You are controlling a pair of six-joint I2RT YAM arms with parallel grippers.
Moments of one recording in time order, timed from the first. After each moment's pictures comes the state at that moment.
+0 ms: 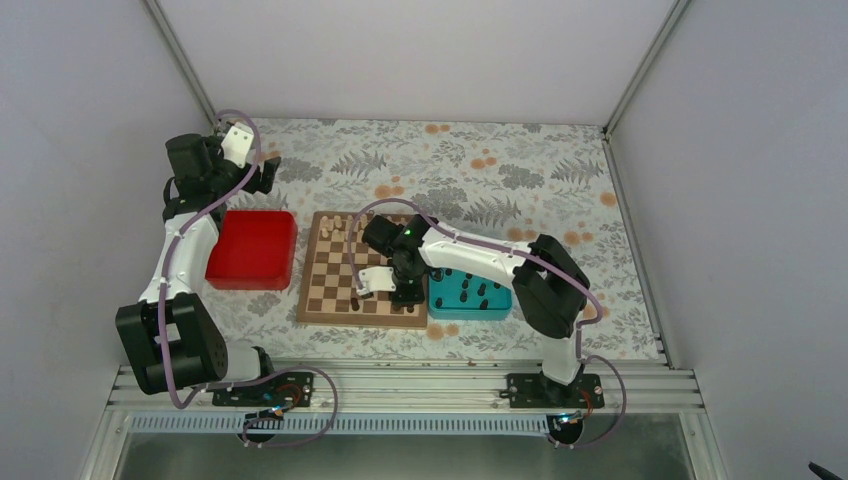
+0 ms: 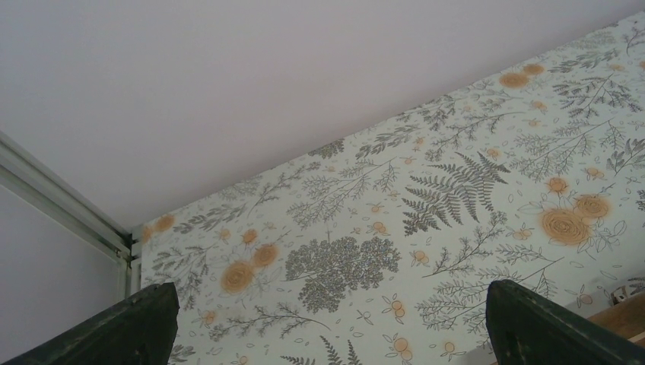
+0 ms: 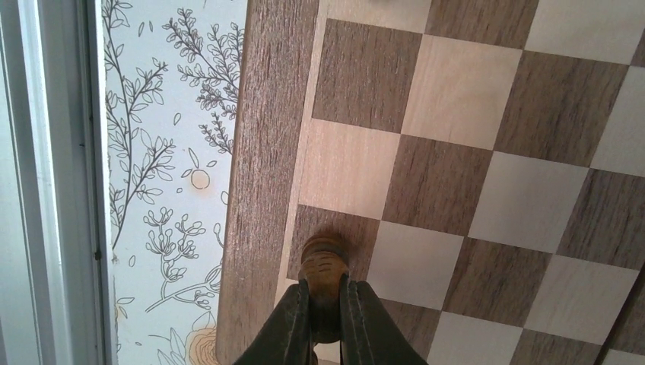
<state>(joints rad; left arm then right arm) 0.23 1.35 1.03 -0.11 0.46 0.41 1.01 1.92 1.46 -1.01 -0.19 -0.71</state>
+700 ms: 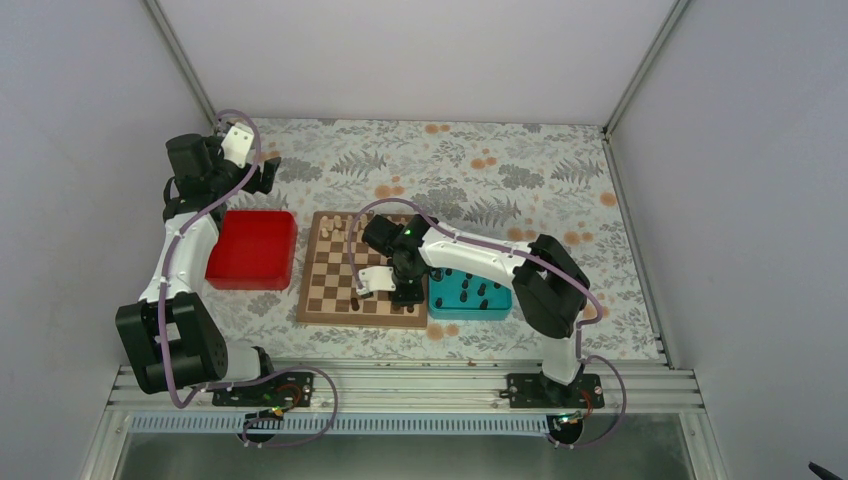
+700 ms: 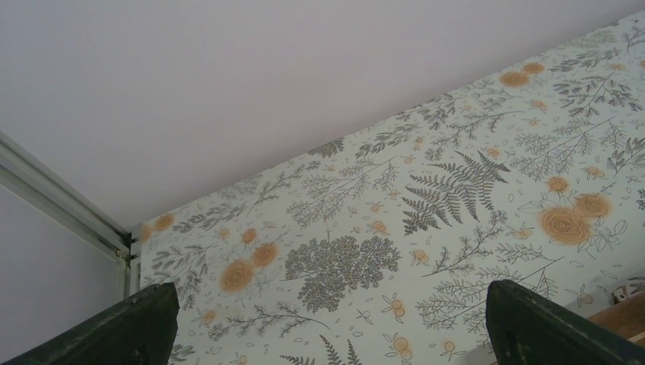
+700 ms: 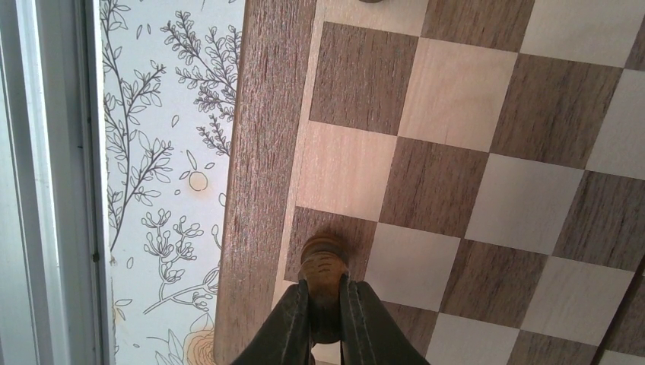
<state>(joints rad) 0.23 1.35 1.03 -0.11 0.46 0.41 1.01 1.92 1.46 -1.00 -0.19 -0.71</state>
